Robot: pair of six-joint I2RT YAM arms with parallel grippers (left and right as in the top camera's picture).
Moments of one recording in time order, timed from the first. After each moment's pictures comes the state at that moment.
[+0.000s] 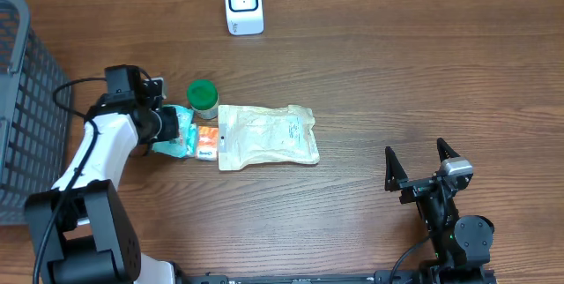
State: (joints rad) left arm 0.16 1.68 1.02 -0.59 0.12 0.02; right arm 0.06 0.01 0.02 -0.02 -0.13 0.09
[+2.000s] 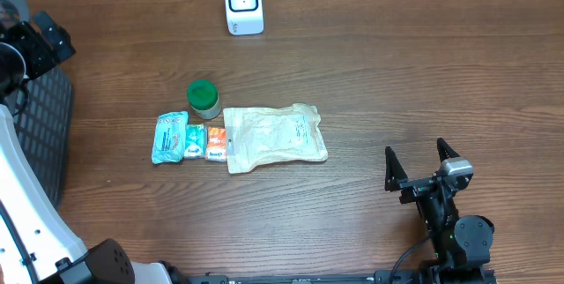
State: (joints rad) left arm 0.49 1.60 1.96 -1.21 0.19 -0.17; right arm 0.06 0.01 0.02 -0.02 -0.13 0.09
